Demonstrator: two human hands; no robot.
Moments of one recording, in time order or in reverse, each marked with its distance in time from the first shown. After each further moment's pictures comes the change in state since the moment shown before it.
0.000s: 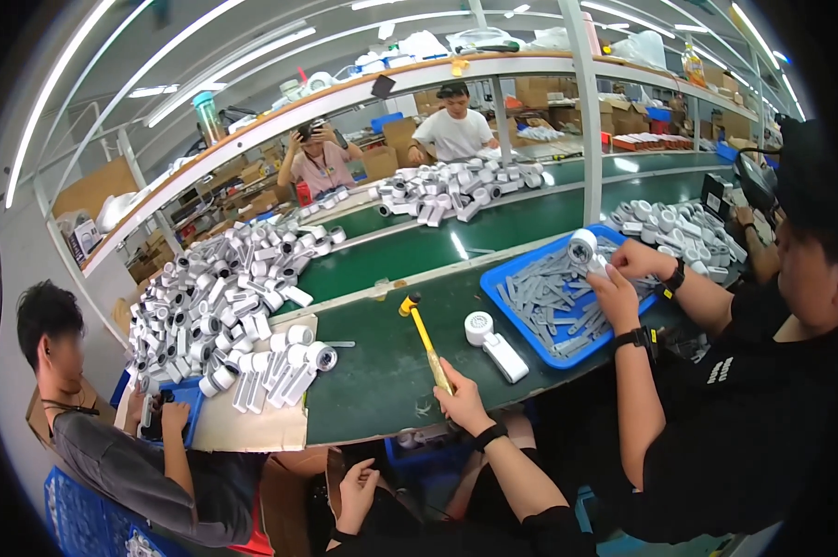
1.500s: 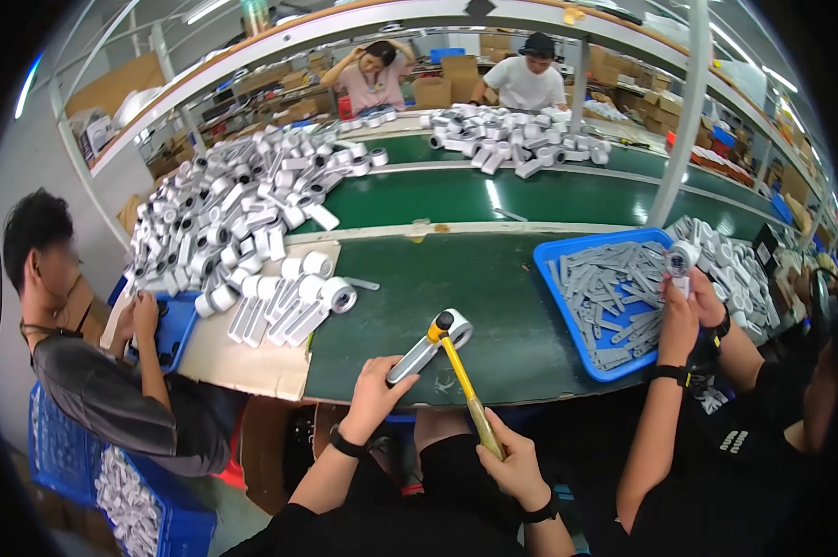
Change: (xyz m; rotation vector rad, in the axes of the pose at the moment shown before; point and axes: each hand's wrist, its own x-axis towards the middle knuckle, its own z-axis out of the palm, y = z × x) left_hand 0.120 0.081 0.044 0.235 -0.084 0.299; right_hand -0.109 -0.060 -0.032 -0.130 -0.143 0.119
